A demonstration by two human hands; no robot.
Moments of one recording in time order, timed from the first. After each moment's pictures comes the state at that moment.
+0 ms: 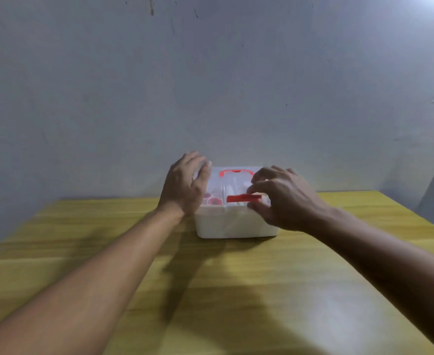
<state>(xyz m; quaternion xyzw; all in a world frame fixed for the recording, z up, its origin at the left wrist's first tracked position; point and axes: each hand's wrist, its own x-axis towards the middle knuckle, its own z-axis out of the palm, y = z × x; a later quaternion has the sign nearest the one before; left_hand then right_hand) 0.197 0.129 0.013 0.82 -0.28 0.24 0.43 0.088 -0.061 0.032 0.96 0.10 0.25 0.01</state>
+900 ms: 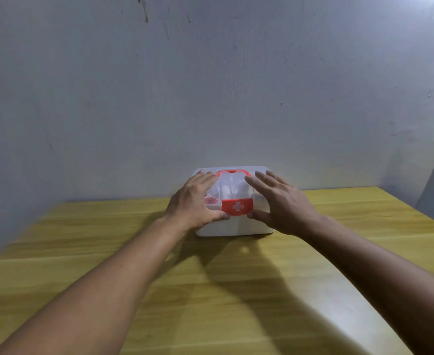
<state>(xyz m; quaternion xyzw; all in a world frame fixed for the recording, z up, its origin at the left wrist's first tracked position) 0.183 0.119 -0.008 0.90 -0.31 0.17 0.25 0.105 -0.084 -0.005 0.98 0.04 0.21 -0.02</state>
